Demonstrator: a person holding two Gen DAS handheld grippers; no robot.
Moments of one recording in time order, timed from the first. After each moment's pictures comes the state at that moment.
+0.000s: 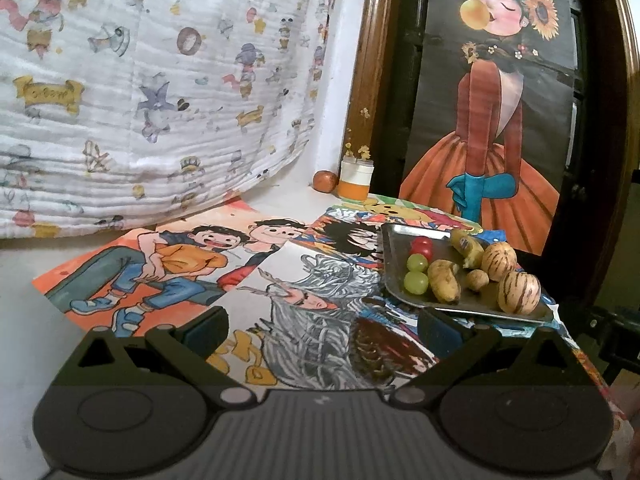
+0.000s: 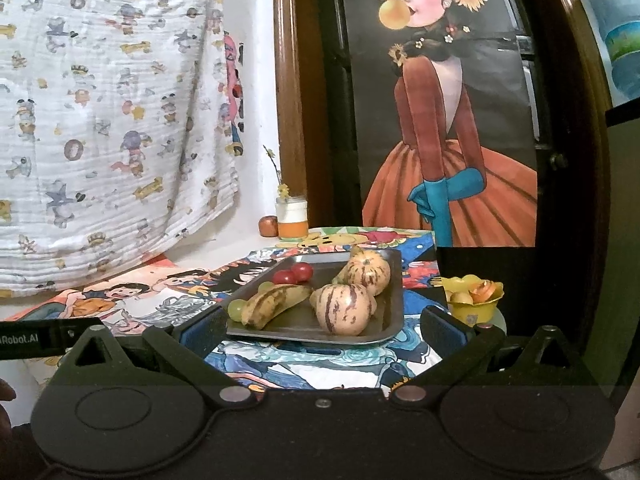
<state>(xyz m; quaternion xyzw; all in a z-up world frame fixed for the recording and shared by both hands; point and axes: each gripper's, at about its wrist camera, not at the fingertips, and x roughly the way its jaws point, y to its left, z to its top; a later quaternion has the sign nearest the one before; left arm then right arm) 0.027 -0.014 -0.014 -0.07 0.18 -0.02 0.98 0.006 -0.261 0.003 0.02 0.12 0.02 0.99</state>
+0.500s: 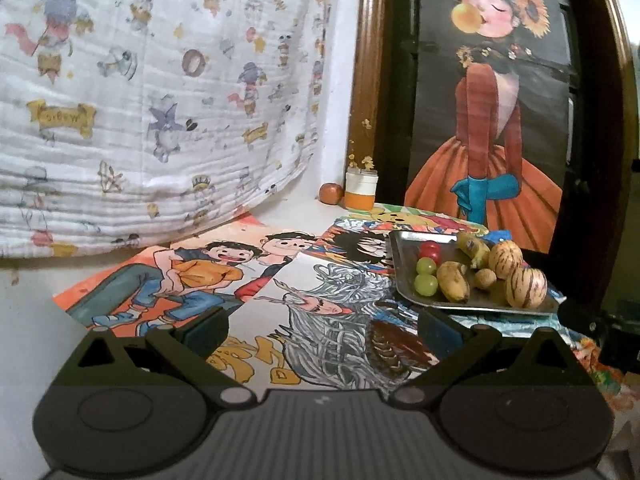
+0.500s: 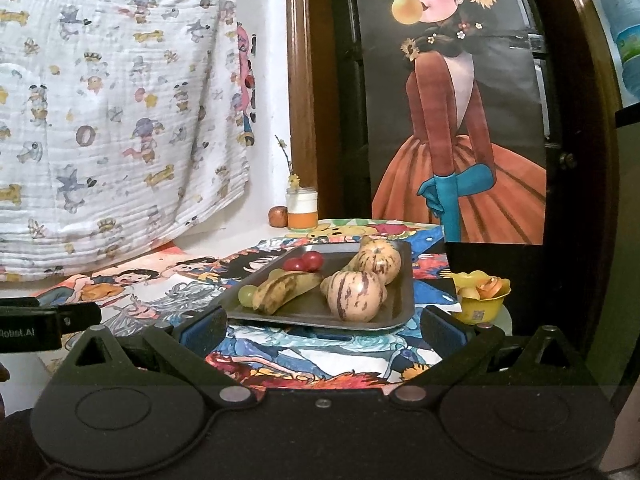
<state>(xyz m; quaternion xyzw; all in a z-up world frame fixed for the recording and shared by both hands) 0.015 -0.012 -0.014 -0.04 0.16 -0.01 0.99 0.003 -0.257 -0.002 0.01 0.13 0.03 0.99</state>
